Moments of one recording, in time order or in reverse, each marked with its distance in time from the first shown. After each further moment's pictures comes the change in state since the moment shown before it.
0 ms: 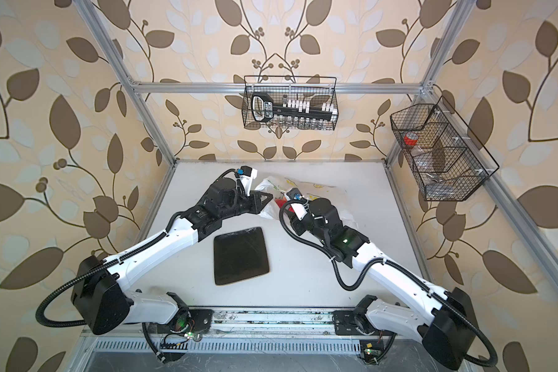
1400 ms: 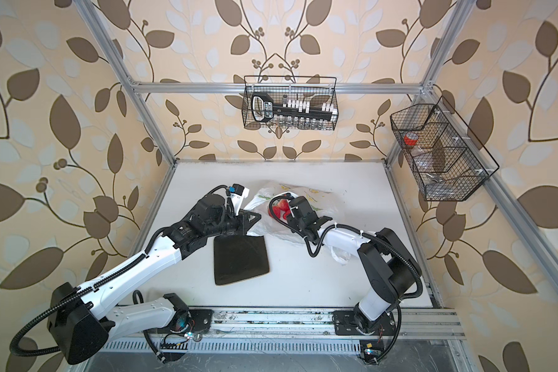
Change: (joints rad) left arm -0.002 -0.203 -0.182 -0.171 0.020 0.102; right arm -0.086 0.498 0.100 0.002 0.160 0.349
